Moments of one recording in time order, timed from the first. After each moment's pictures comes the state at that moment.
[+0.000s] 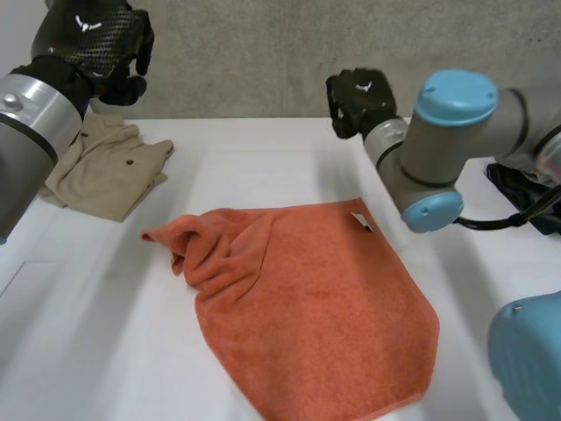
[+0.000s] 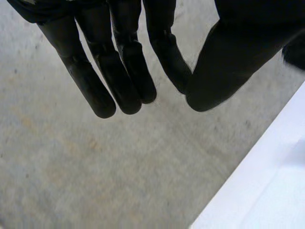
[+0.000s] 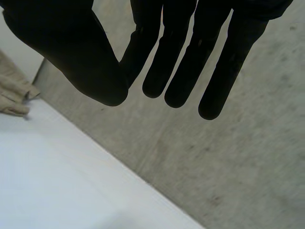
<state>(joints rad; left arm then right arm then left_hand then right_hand) 4.43 -1.72 -1.35 3.31 -1.34 3.51 2.07 -0.57 0.45 0.00 1.47 2.98 1.16 1.19 1.19 1.20 0.99 1.15 1.18 1.19 1.19 1.00</state>
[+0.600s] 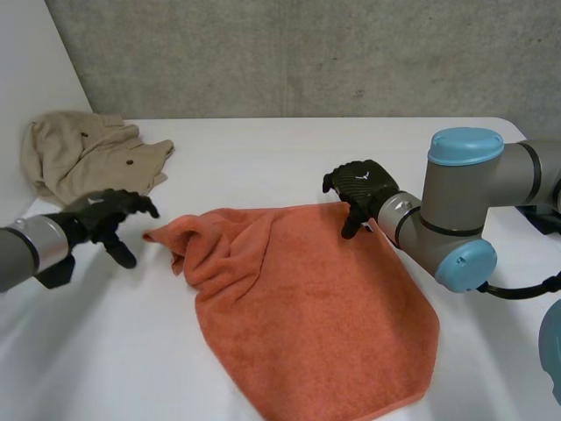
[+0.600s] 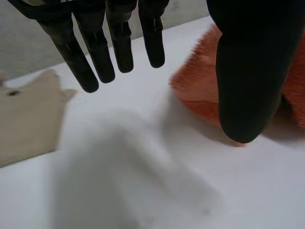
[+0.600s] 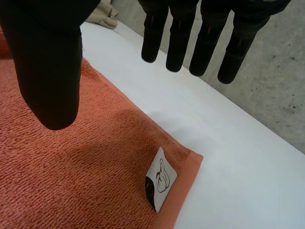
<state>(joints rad) 4.76 -2.06 -1.52 3.05 -1.00 3.47 2.02 -0.72 0.96 0.06 1.33 2.81 0.45 0.44 0.44 0.42 0.24 0.51 0.50 0.50 0.50 0.30</state>
